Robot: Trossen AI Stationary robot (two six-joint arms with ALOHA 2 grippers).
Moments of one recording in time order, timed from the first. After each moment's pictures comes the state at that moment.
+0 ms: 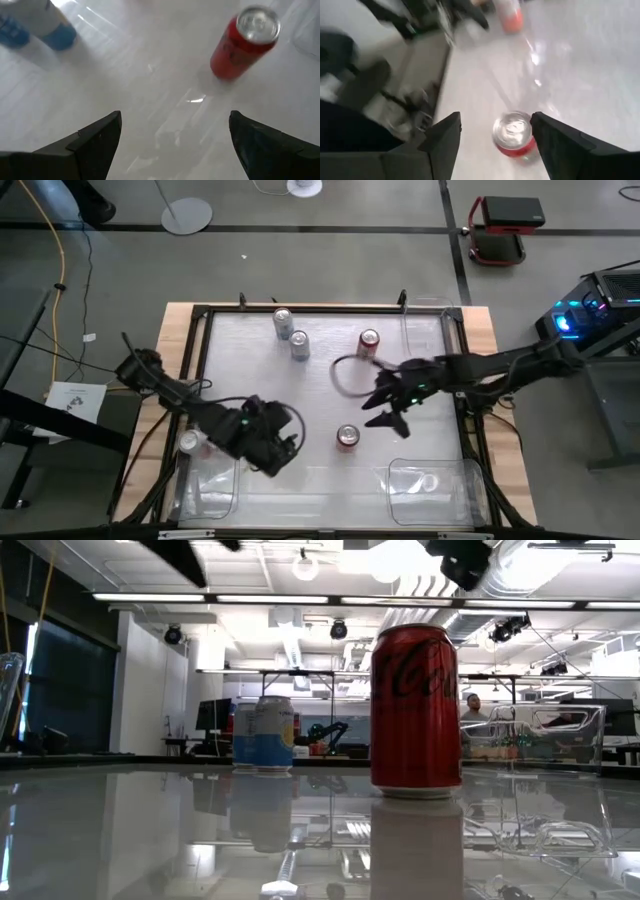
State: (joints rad) left arm -0.55 1.68 1.51 -1.15 -0.62 -1.12; right arm 0.17 1.20 1.02 -0.40 -0.19 0.36
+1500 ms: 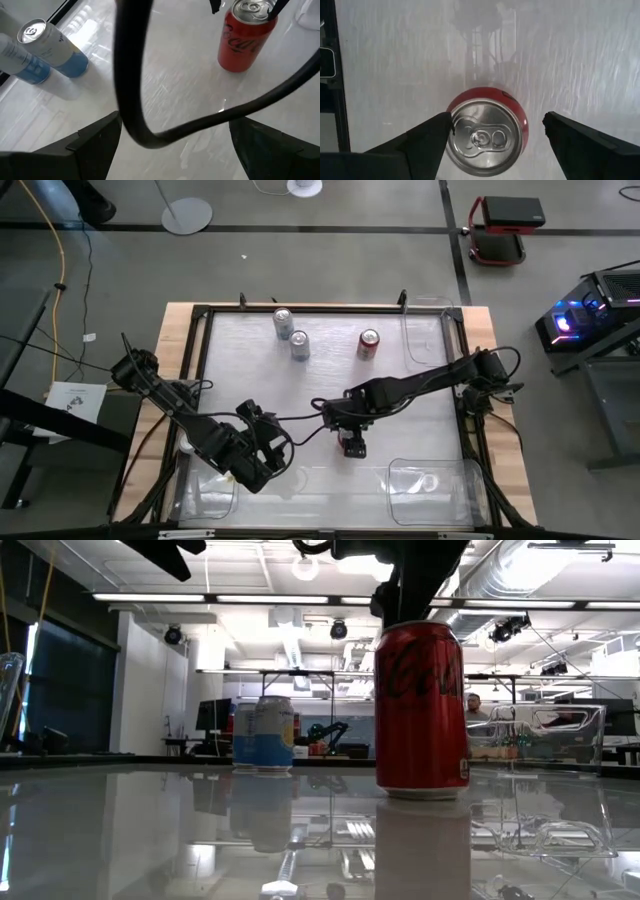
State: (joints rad) left arm -0.66 1.66 1.43 -1.13 -0.77 -1.02; right arm 0.23 1.89 1.63 -1.02 -0.08 0.26
